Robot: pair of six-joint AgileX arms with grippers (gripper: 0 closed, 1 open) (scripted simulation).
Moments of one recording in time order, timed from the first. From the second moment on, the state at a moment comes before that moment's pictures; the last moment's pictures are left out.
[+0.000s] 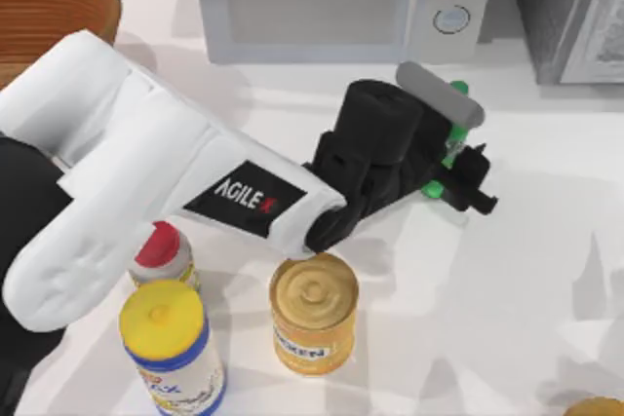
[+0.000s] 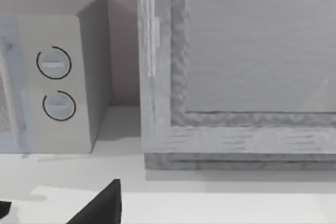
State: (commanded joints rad) left arm -0.78 2.28 1.26 0.62 0.05 0.03; right arm 0.00 0.00 0.00 0.00 0.00 0.00
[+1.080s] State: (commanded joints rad) left arm -0.75 2.21 1.20 0.65 -0.01 0.02; right arm 0.00 0.00 0.00 0.00 0.00 0.00
